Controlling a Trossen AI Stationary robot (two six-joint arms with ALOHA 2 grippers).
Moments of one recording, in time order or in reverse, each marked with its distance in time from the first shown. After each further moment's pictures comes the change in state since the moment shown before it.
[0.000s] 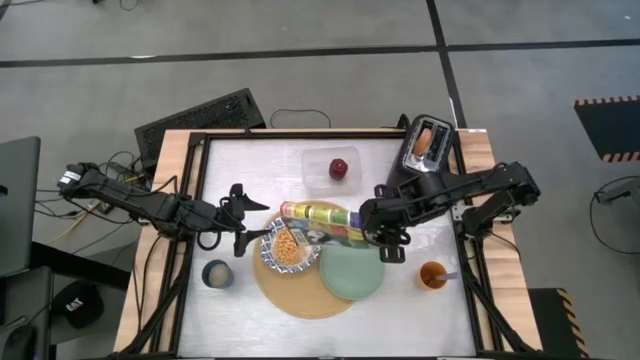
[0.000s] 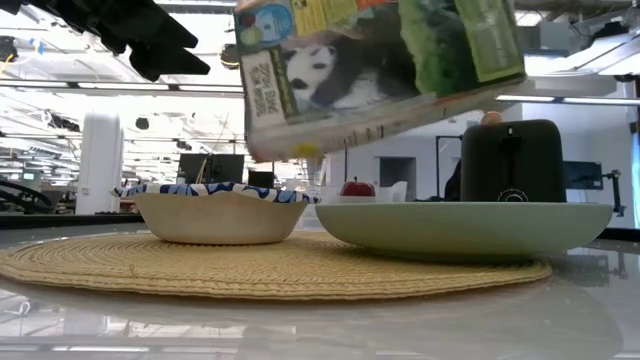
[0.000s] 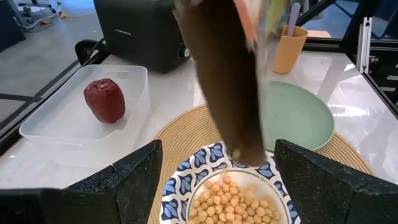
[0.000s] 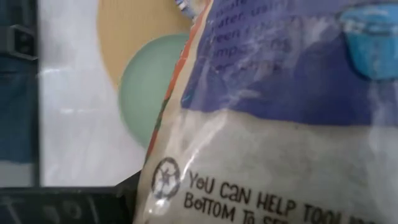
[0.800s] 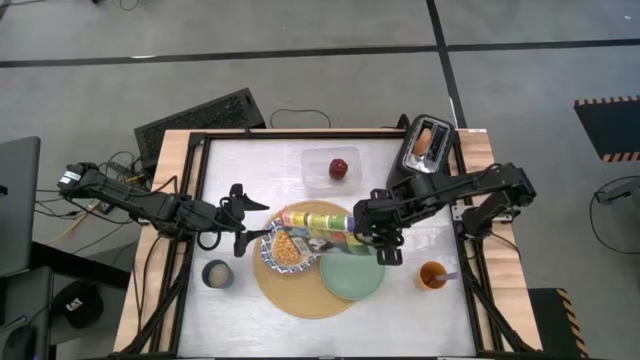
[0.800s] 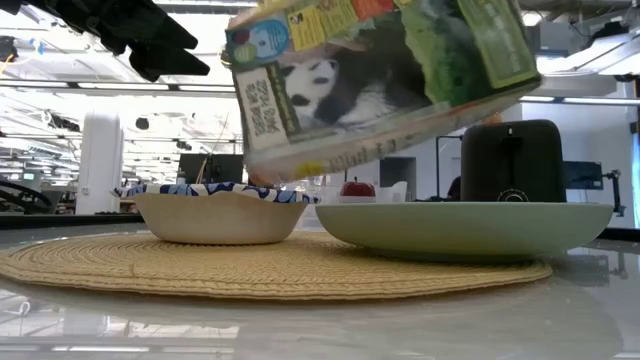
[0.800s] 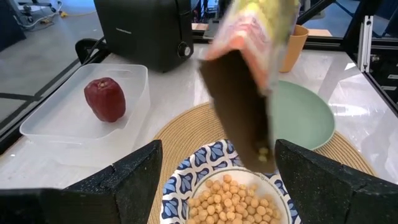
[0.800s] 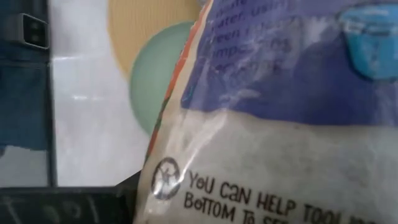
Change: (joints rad) left arm 0.000 0.000 0.000 -0.005 0.000 -0.001; right arm -0.020 0.031 -0.008 0.001 -0.043 -0.028
